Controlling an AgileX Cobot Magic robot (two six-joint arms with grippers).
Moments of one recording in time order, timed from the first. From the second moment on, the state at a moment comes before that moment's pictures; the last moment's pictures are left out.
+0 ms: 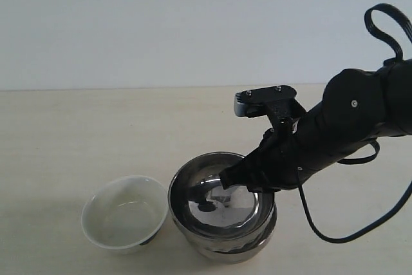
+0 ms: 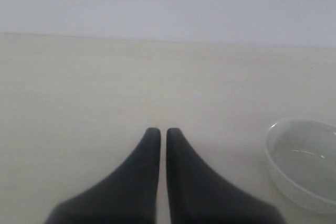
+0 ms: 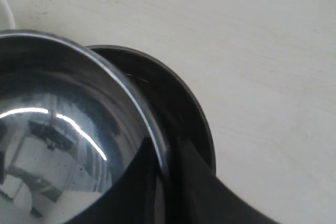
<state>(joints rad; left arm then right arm) 0.01 0.00 0.00 -0.09 0.31 0.04 0.58 1.65 -0.92 0.30 0.37 -0.13</state>
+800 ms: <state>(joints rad) 0.01 0.00 0.00 -0.09 0.31 0.04 0.58 1.65 -0.92 0.30 0.32 -0.13</state>
